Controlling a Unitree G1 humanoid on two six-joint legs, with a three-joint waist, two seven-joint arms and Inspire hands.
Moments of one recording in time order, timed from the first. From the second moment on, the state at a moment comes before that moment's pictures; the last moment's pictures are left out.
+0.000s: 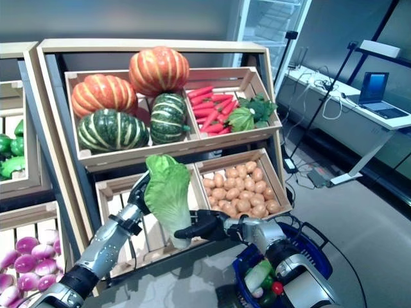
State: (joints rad) left arm -0.22 0.38 -0.41 0.40 -0.92 -0.27 -0.39; right arm -0.48 -0.37 0.49 0.69 0.72 0.46 0.68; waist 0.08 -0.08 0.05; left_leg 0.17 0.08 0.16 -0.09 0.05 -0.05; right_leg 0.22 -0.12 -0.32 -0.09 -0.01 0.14
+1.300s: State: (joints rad) left arm -0.21 0.43 -0.36 0.39 -0.83 -0.18 -0.36; right arm -0.36 -0.39 0.41 0.78 0.71 0.38 0.54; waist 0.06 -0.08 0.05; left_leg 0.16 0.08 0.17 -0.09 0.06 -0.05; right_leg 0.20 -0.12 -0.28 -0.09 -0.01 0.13
